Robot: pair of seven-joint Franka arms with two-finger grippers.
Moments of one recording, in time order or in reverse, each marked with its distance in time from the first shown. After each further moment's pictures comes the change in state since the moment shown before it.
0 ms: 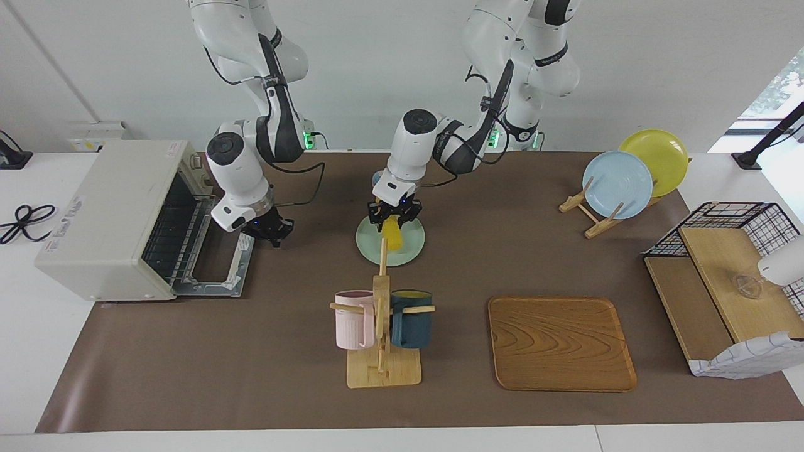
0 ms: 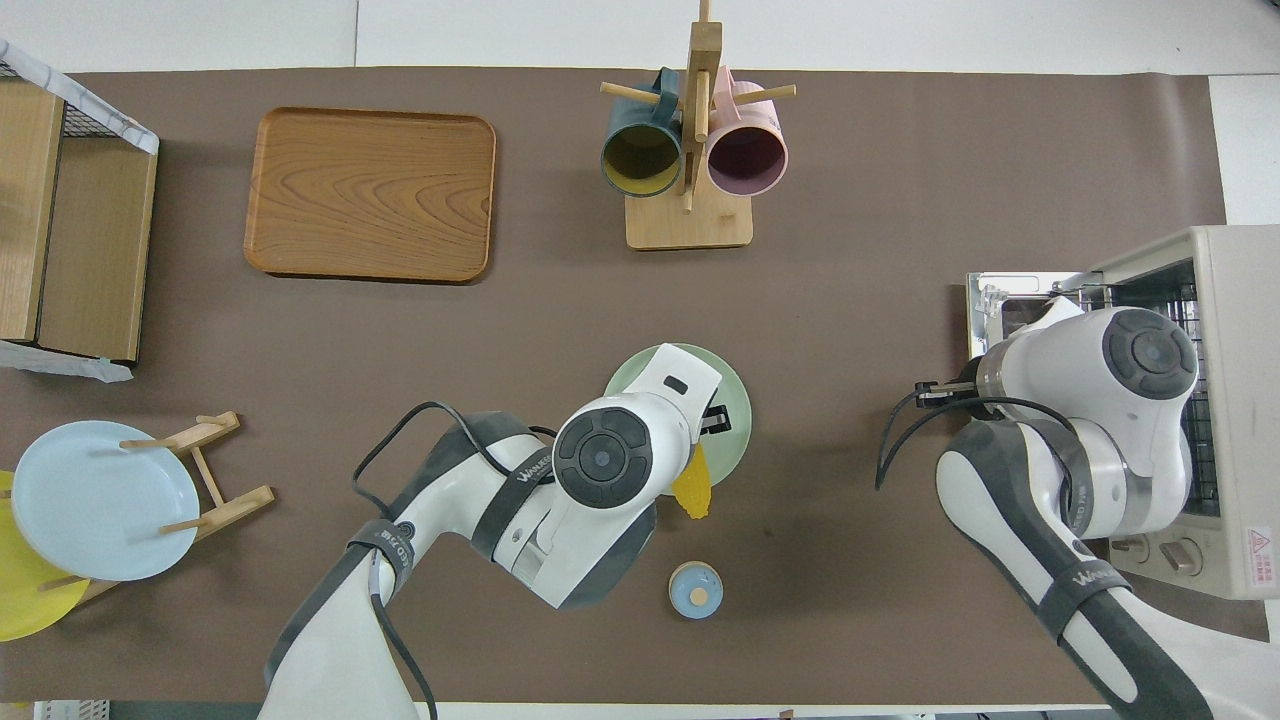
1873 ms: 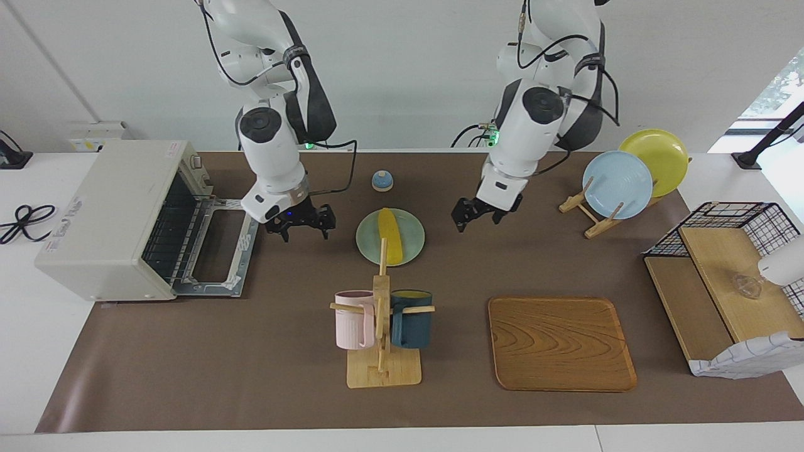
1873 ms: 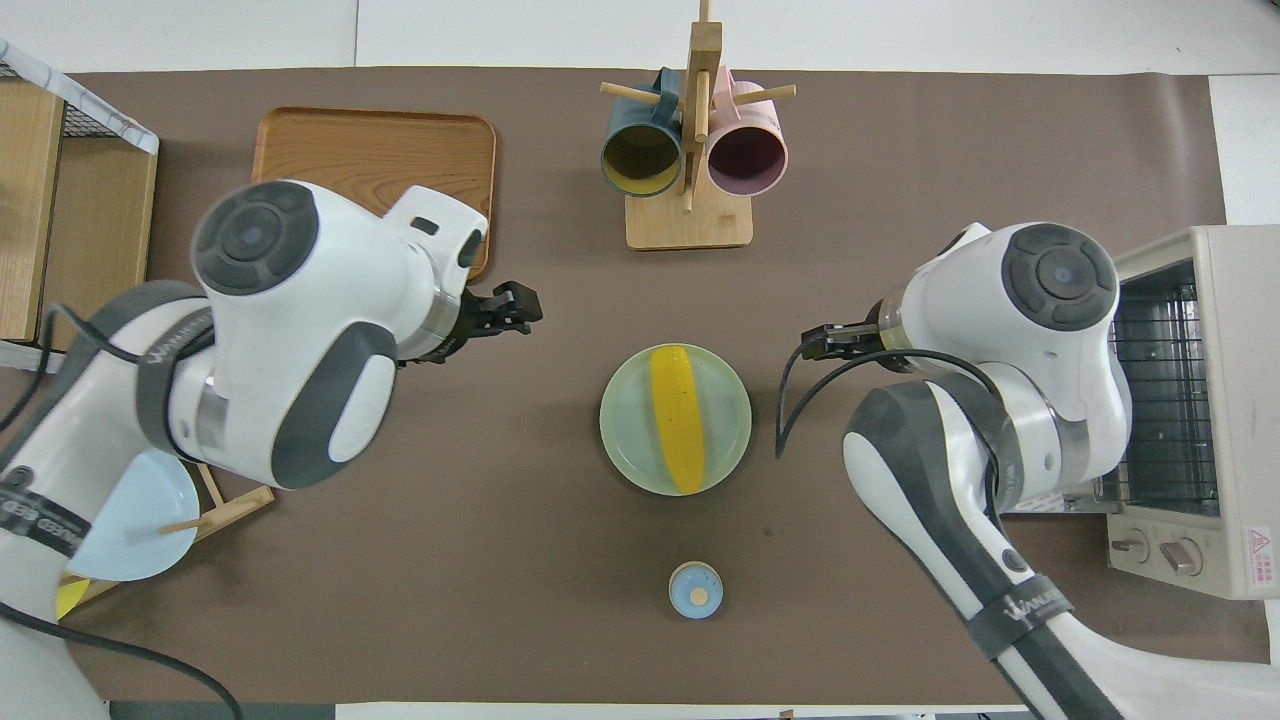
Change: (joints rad) left arm 0.456 -0.192 0.035 0.228 0.031 -0.616 0.309; right arm 0.247 0.068 0.002 0.386 -0.001 -0.301 0.242
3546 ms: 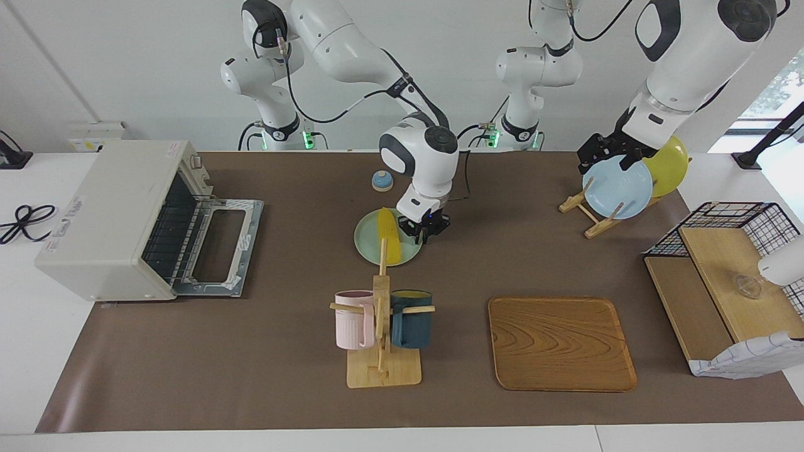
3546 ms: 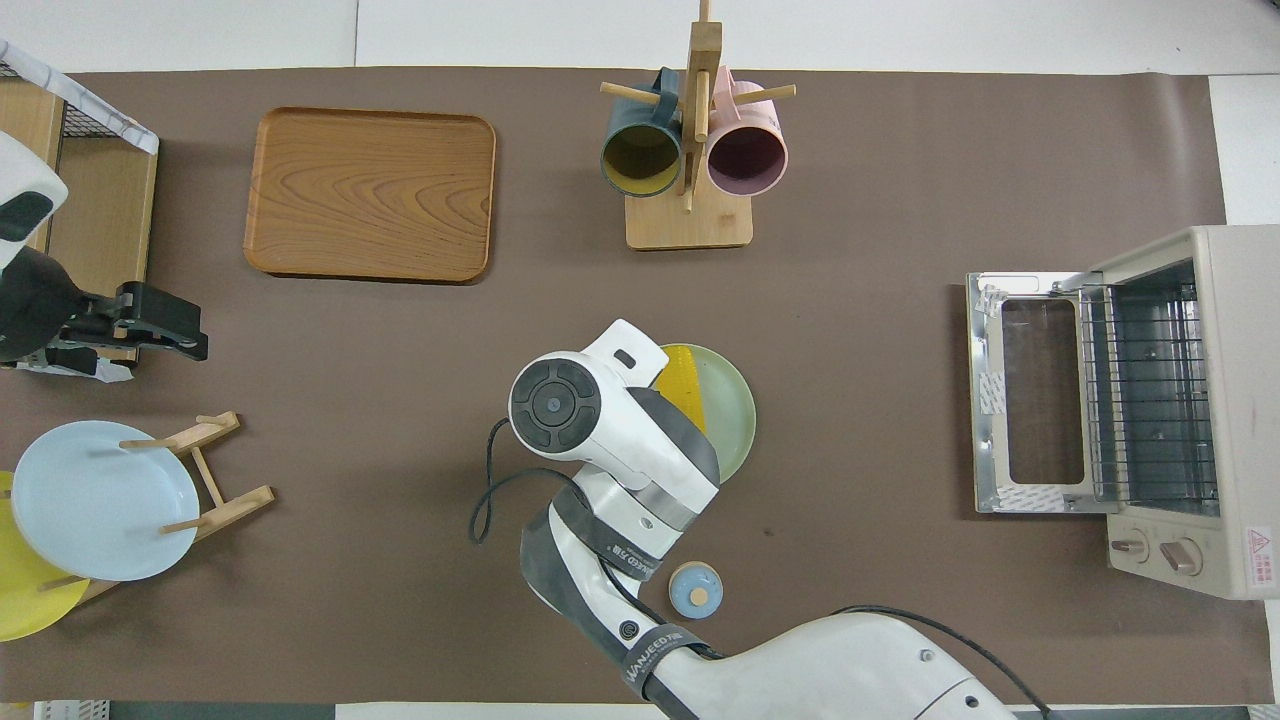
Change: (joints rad) left arm 0.277 -0.139 -0.018 0.147 0.089 -0.434 0.386; right arm 0.364 0.365 0.003 0.202 -0.160 0.130 0.408
